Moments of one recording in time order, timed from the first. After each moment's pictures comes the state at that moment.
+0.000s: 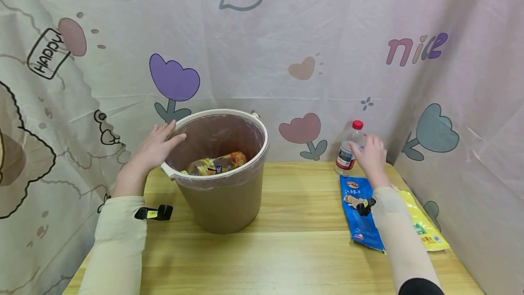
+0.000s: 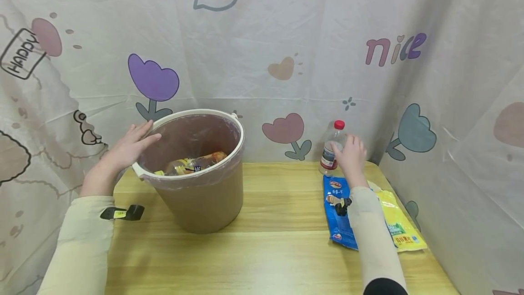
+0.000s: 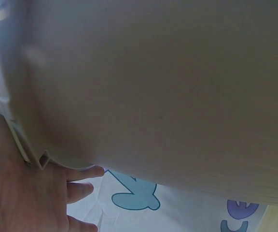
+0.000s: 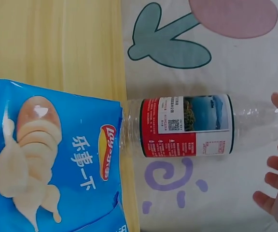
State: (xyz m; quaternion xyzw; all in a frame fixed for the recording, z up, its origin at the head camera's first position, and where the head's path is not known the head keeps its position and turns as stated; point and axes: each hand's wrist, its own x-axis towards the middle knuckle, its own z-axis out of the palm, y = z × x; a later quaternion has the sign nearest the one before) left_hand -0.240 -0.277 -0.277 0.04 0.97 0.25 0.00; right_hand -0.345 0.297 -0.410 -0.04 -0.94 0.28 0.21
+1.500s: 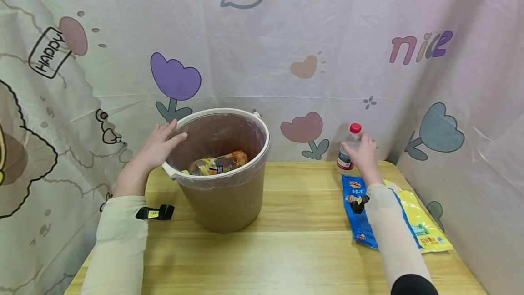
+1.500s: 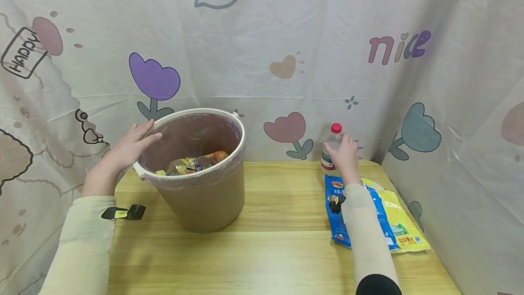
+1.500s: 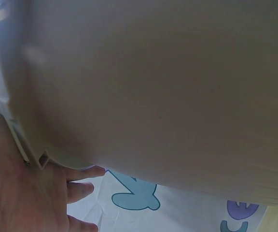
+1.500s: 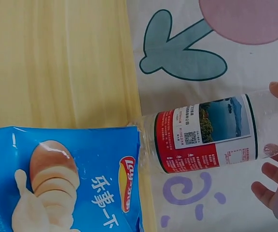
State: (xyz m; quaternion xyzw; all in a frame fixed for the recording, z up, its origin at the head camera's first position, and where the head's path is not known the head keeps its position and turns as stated) left_hand -0.241 -0.277 -0.277 0.04 0.97 0.26 0.00; right_hand -0.362 0.282 -0.419 -0.05 -0.93 0.32 0.19
